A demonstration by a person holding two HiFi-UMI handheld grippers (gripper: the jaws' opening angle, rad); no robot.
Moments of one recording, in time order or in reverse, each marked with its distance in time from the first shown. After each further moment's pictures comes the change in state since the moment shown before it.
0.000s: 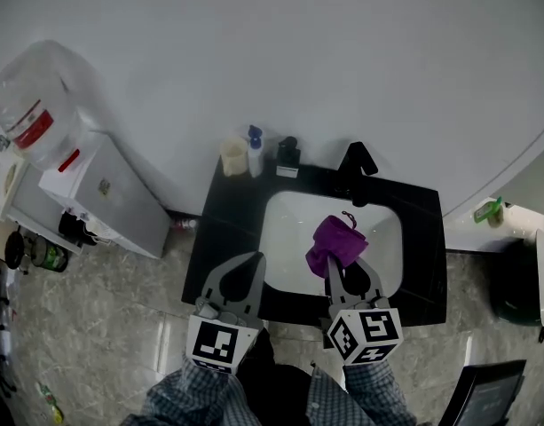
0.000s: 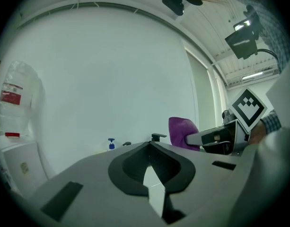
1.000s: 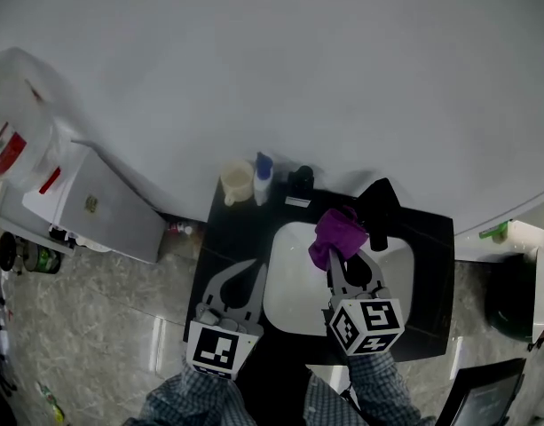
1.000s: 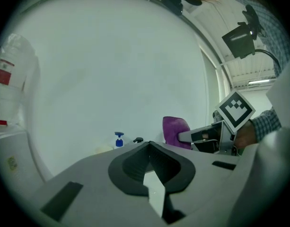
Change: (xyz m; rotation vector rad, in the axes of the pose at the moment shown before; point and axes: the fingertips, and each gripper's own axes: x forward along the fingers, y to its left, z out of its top) left arm 0.096 0.092 -0.023 -0.089 0.069 -0.004; right arm 0.154 -0.028 0.013 -0.032 0.106 -0.011
